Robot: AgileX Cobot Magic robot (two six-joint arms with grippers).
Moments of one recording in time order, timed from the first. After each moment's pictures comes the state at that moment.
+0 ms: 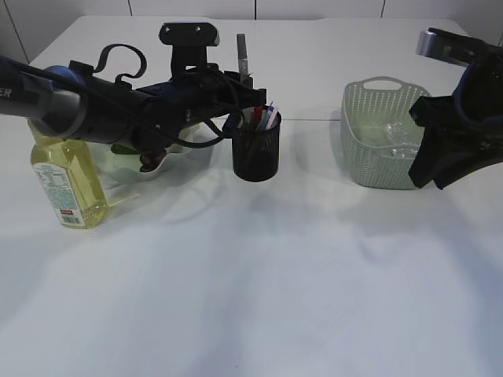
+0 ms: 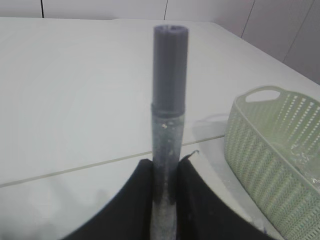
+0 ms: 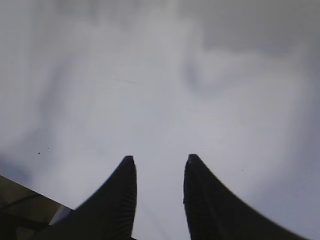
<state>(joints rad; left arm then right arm) -0.52 2.19 -1.46 0.00 -0.43 -0.20 0.06 1.67 -1.34 0.37 1.22 -0.25</state>
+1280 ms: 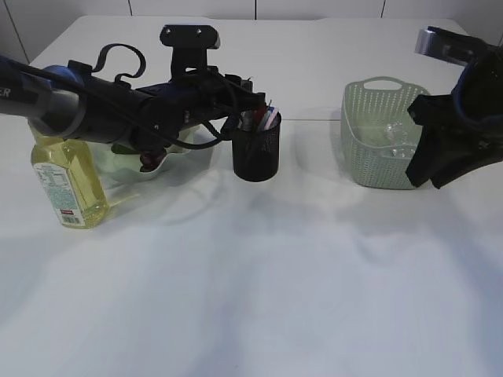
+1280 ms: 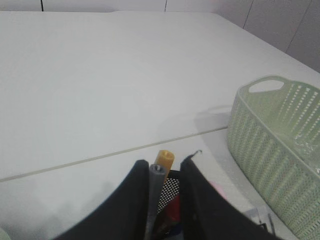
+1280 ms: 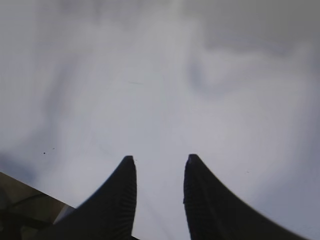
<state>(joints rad) -0.52 2.19 -1.46 0.02 -0.40 -0.20 0.06 1.67 -1.34 0.38 1.22 -0.25</state>
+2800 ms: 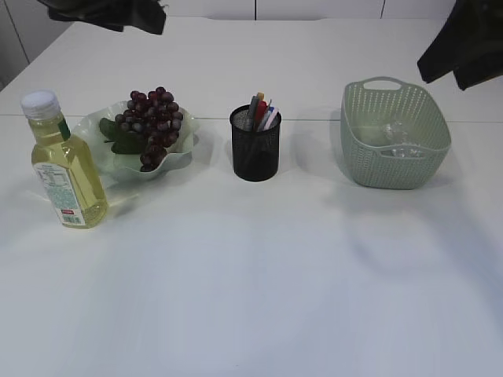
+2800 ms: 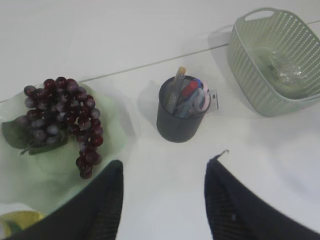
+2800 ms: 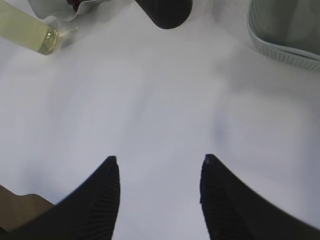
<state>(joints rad) -0.51 1.57 -1.46 0.06 0.64 -0.20 0.06 1.46 -1.46 0.46 1.23 -0.25</state>
